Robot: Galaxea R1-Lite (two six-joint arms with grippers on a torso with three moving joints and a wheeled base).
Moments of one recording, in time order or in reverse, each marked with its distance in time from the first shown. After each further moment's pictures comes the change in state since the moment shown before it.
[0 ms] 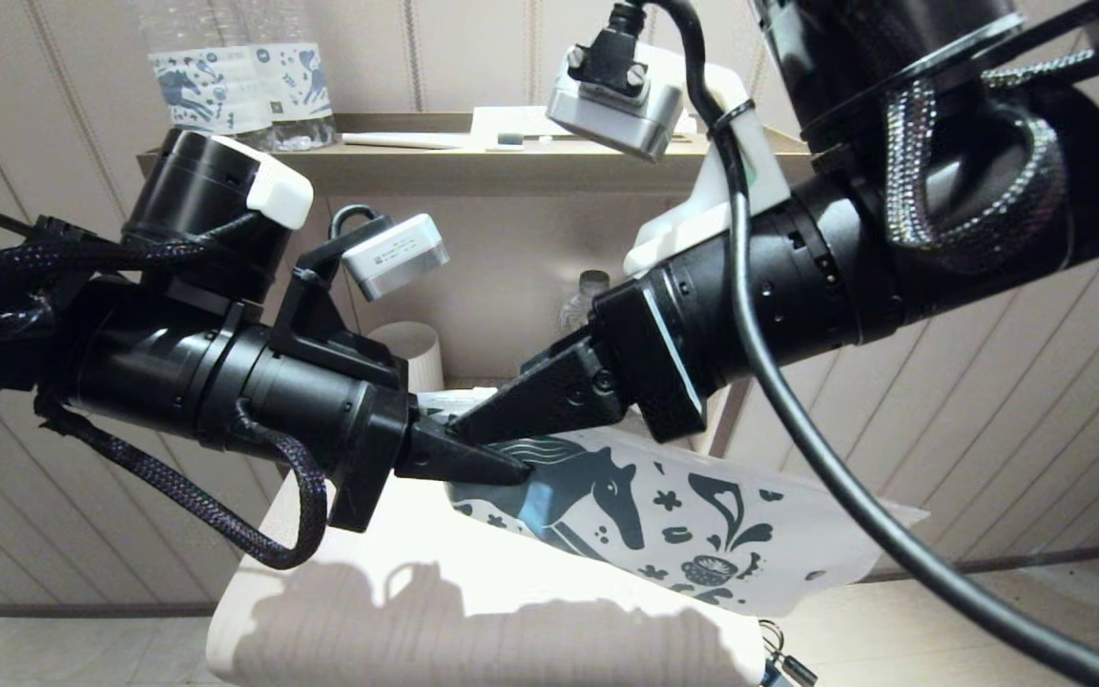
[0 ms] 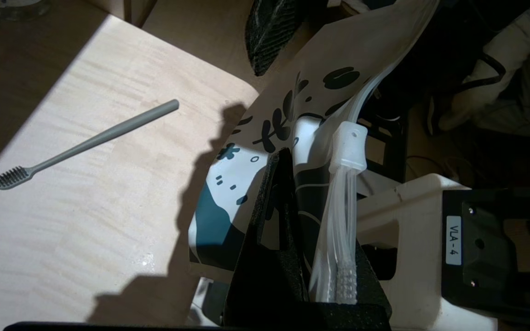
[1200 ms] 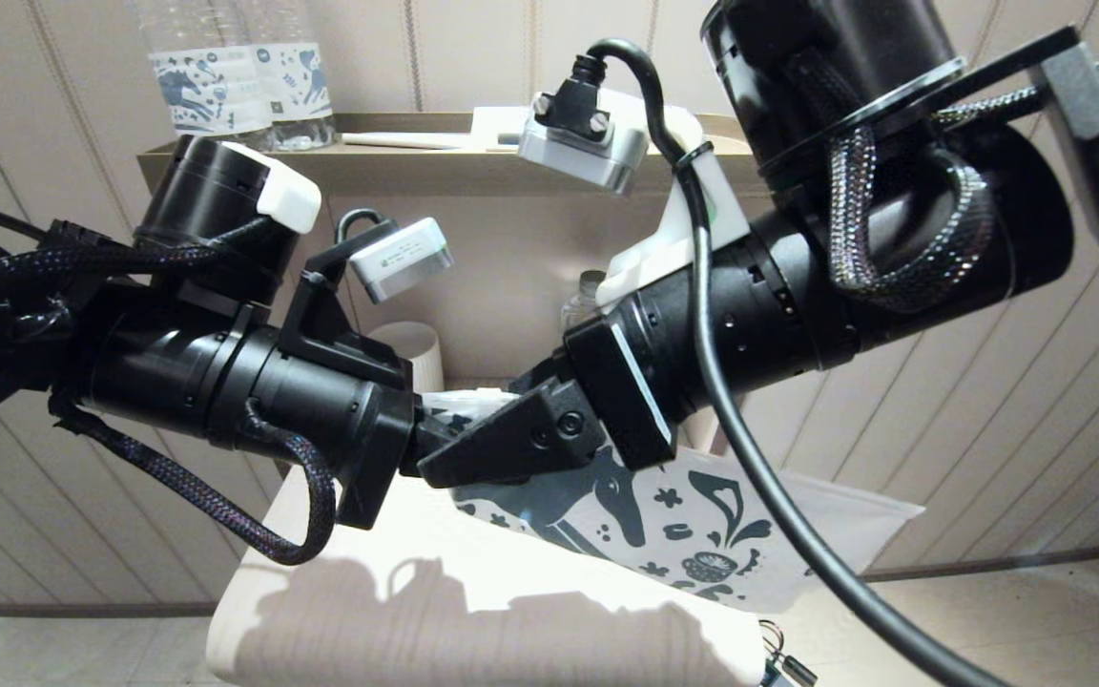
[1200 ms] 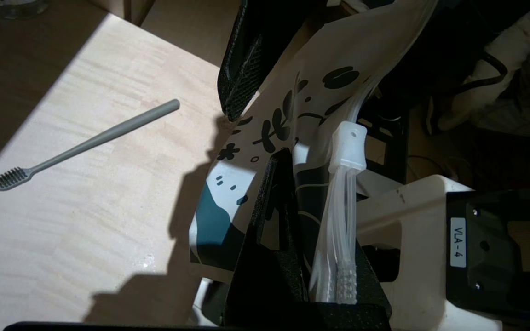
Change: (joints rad) left arm 0.001 0.012 0.000 -0.008 -0.004 0.000; right arm 0.010 0.021 0.028 -0.030 0.027 0.002
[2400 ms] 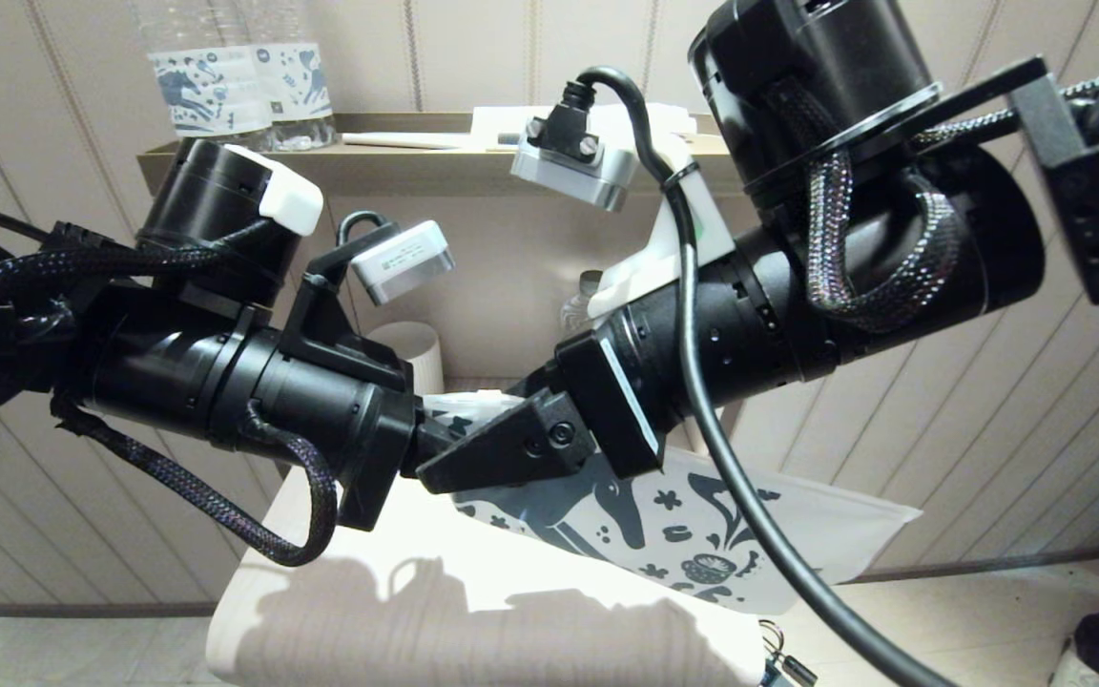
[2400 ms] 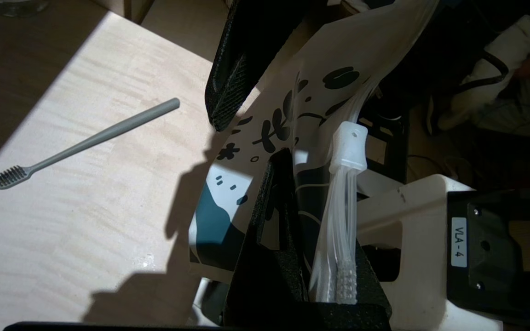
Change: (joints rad) left arm 0.001 0.001 0.002 0.000 0.001 0.000; right arm -0.001 0.001 0.035 -0.036 -0.003 -0.001
